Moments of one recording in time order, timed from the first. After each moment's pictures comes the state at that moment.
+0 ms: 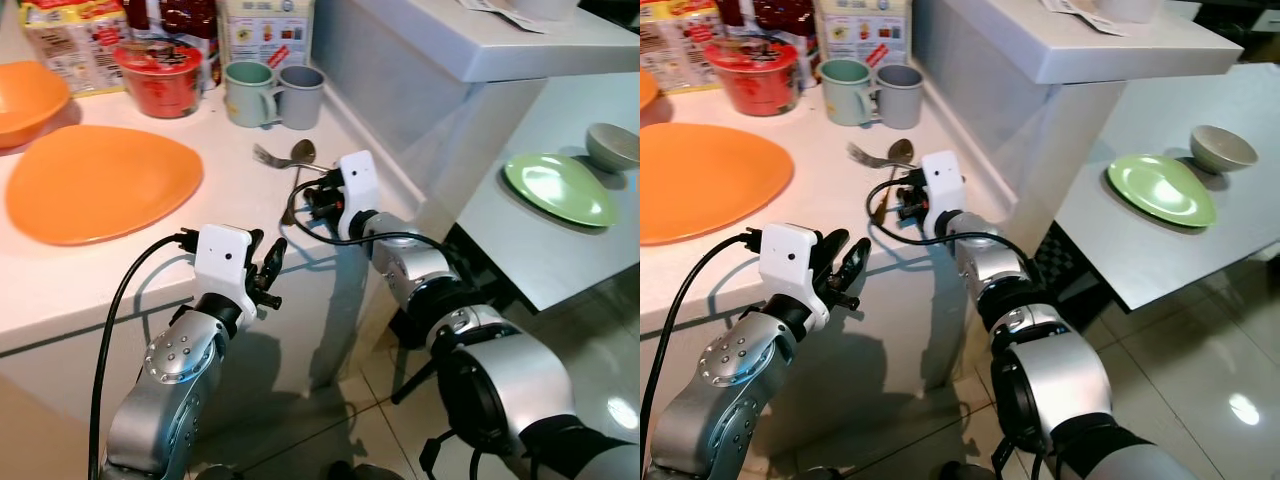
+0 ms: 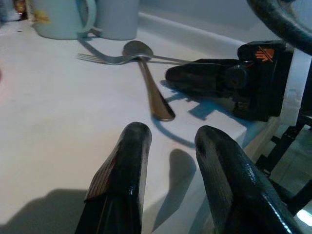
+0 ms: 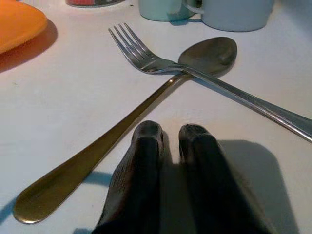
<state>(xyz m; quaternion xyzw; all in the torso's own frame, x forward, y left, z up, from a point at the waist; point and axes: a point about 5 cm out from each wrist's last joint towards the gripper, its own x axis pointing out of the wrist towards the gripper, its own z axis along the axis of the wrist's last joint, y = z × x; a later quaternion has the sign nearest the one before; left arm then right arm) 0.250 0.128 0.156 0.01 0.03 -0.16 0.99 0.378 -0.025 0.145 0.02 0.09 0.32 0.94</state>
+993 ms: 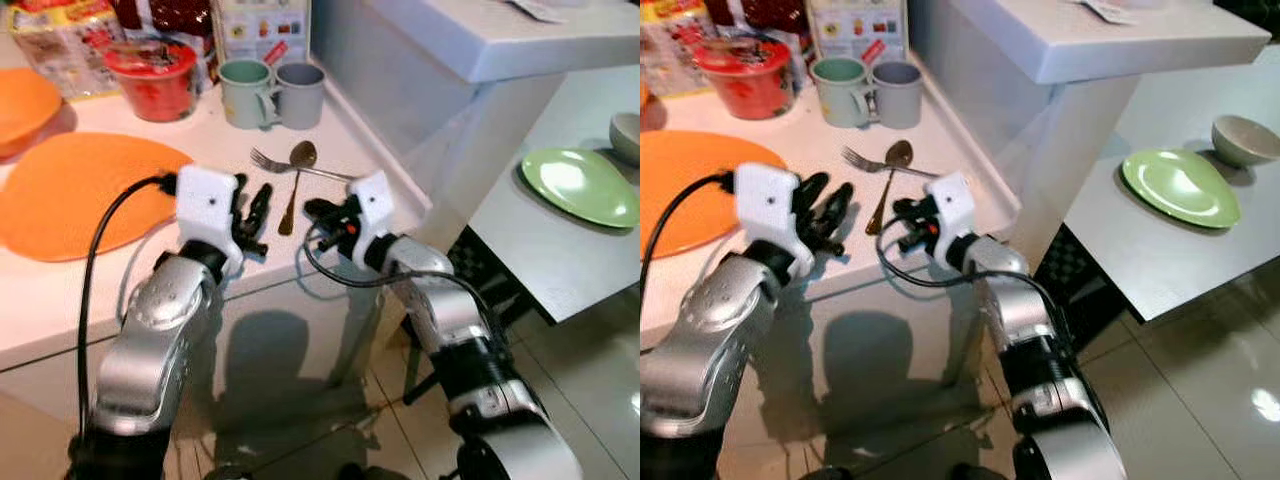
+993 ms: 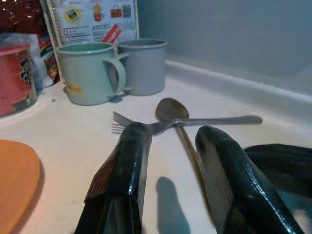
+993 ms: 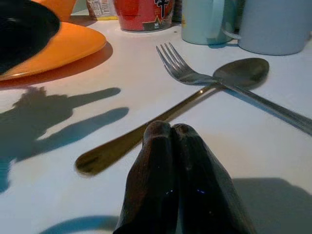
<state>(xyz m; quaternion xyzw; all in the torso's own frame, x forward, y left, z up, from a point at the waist) 0.288 0.144 0.198 0.07 -0.04 -0.15 0.99 0.339 -0.051 0.146 0.02 0.03 0.38 0.93</state>
